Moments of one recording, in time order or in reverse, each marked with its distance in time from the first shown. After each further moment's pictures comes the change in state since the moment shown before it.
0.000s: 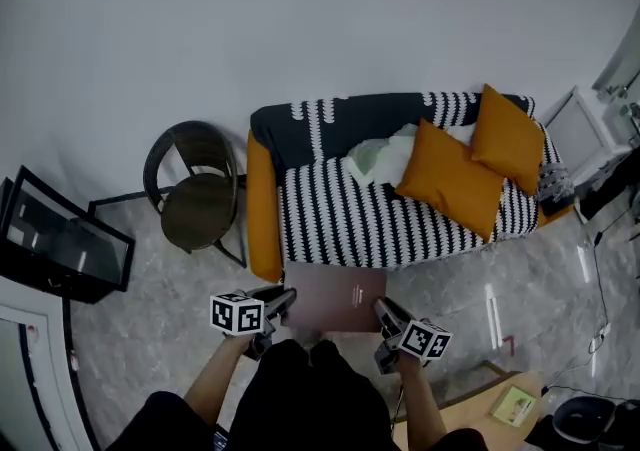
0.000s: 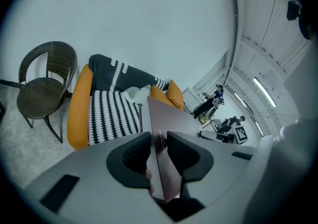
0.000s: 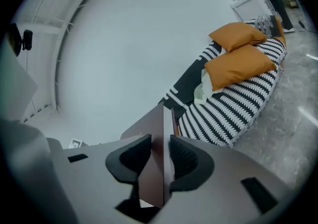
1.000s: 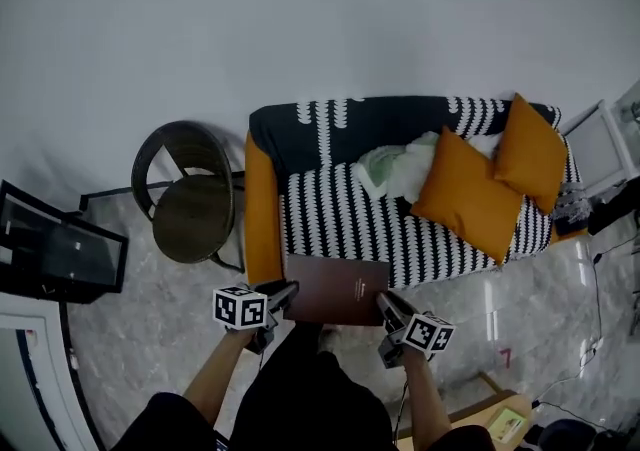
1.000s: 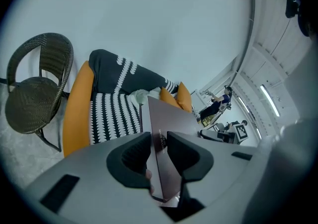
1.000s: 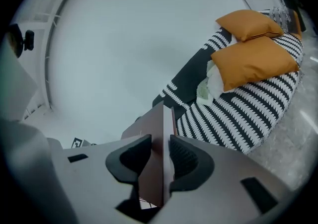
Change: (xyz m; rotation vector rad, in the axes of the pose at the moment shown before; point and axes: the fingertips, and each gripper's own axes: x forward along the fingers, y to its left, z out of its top) left arm 0.088 0.115 0.119 -0.064 0.034 0.004; right arm 0.166 -0.029 0.089 -0.004 0.093 -0.015
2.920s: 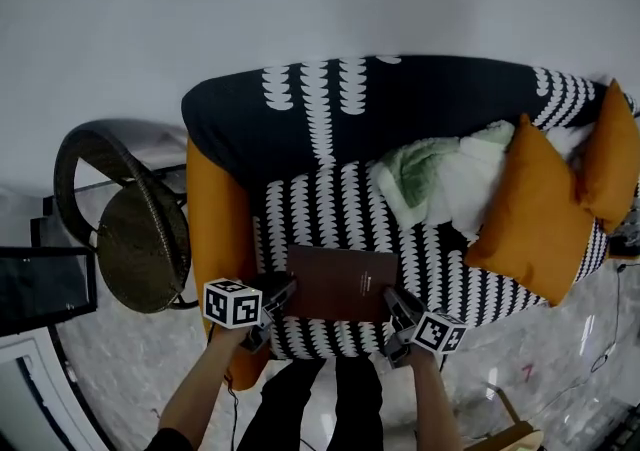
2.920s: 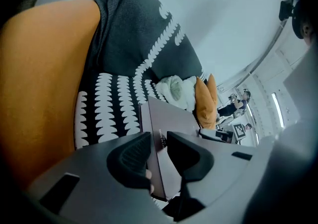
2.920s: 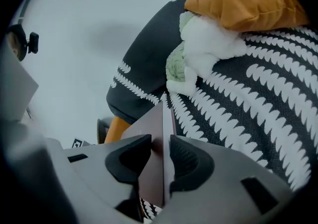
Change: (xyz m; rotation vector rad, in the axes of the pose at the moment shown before) left arm 0.317 0.307 0.082 -0.104 0.142 -0.011; right arm 0.341 -0.282 0.061 0.128 0.091 -0.086
